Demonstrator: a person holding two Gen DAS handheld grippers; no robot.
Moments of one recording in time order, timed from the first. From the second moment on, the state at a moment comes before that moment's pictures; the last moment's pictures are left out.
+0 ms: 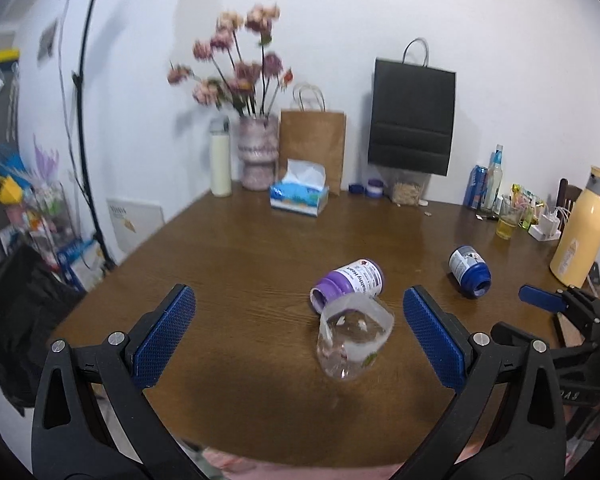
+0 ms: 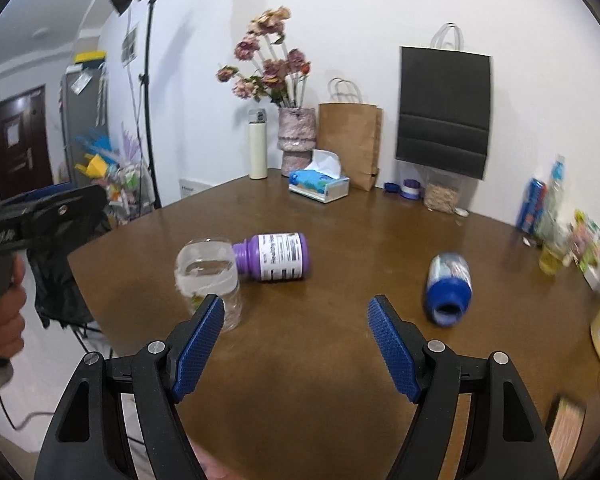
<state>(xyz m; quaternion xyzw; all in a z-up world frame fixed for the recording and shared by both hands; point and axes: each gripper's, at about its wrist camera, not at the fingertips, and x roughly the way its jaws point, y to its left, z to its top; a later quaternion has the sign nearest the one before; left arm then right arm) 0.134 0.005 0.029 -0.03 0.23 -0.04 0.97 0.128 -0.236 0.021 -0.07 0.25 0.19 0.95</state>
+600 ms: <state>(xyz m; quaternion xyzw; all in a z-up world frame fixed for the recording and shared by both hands) 0.358 -0.056 -0.011 0.11 0.47 -0.27 0.83 0.256 -0.227 -0.016 -0.07 0.33 0.20 0.92</state>
